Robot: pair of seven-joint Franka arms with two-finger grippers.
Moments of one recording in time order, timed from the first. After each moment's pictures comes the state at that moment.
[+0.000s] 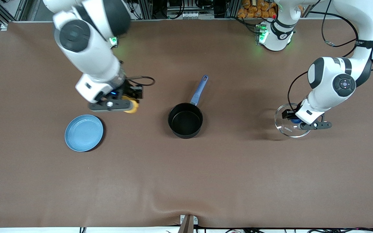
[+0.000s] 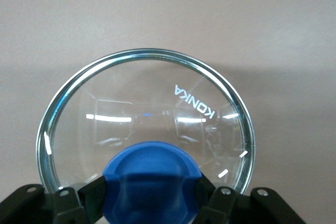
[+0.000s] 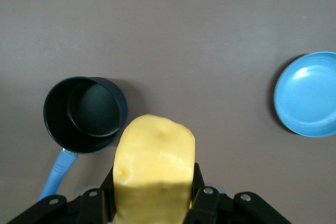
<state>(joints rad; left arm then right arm) 0.04 0.20 -0.11 -2.23 0.04 2.39 -0.11 0.53 0.29 0.00 -1.47 0.06 1.76 0.49</state>
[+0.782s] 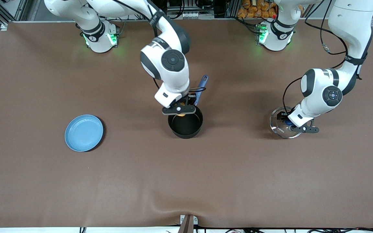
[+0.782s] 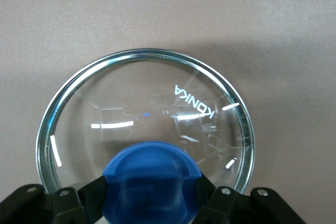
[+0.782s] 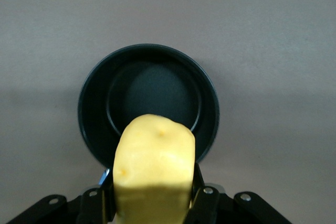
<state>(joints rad) 0.07 0.35 -0.11 -2.25 0.04 2.53 0.02 0.78 0.58 0.00 -1.46 0.00 2.05 0.74</state>
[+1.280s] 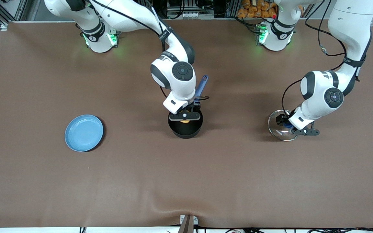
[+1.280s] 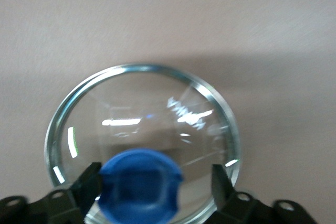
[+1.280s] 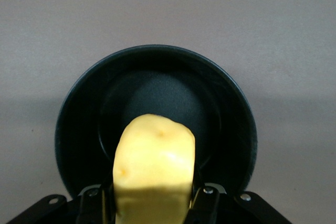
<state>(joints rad) 0.07 0.36 -0.14 -2.21 -0.04 2.55 0.02 0.80 0.69 -0.01 -1.46 -0.04 2.19 0.79</state>
